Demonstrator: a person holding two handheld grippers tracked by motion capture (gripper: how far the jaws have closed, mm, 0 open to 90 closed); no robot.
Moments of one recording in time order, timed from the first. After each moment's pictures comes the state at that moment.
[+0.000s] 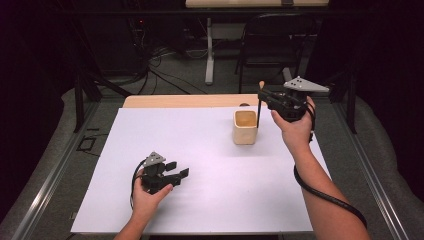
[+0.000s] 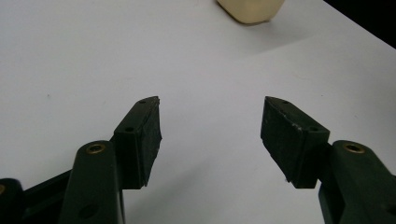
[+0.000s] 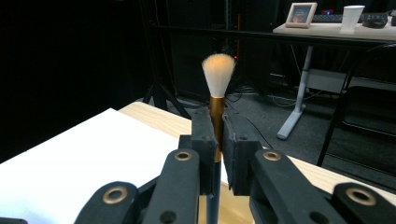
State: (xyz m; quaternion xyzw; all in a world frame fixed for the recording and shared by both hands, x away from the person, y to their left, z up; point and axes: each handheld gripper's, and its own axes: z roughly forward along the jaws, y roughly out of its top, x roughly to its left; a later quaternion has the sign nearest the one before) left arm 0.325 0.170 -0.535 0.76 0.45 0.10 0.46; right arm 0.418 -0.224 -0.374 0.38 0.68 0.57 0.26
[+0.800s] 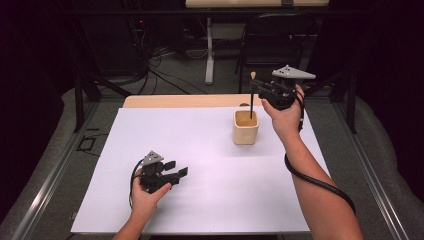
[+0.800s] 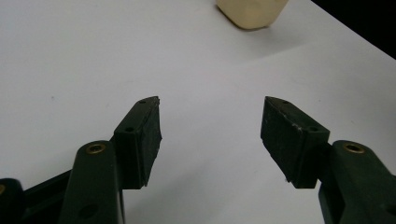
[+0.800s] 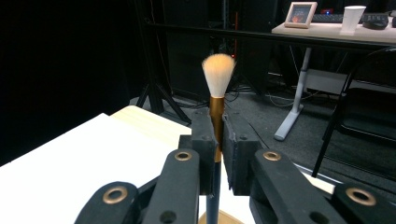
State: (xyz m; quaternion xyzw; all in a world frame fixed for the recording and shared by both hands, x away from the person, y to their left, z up) left arm 0.326 0.175 -0.533 0.75 0.45 0.09 0.47; right arm 0.449 -0.203 -0.364 0.39 0.68 0.56 0.26
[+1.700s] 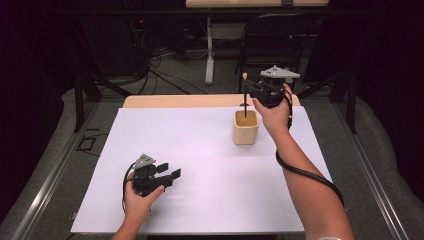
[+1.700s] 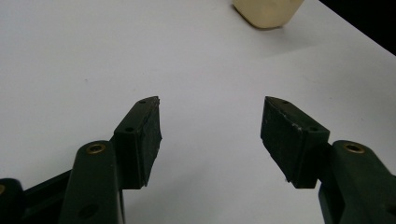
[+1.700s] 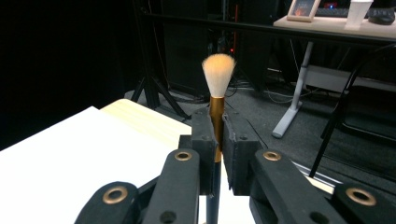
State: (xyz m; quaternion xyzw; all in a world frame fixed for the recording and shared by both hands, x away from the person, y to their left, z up) left arm 0.317 0.193 -0.535 0.74 0.47 0.10 0.46; right arm 0.477 -0.185 -0.385 0.39 0.69 0.55 0.27
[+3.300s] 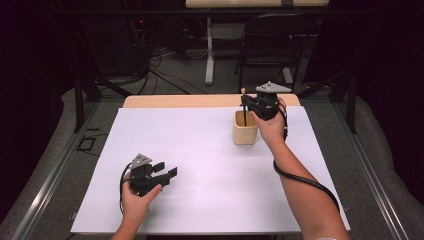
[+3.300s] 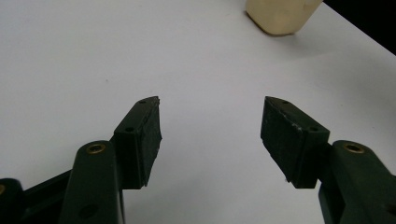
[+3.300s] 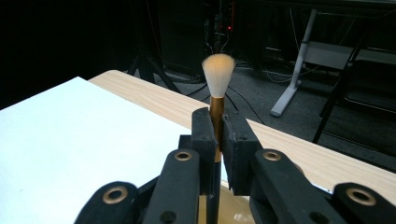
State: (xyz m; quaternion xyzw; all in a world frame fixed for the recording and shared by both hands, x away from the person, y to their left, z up) left arm 0.315 0.200 -0.531 0.73 0.49 0.11 0.46; right arm 0.483 -0.185 -0.438 0.40 0.71 0.52 0.26
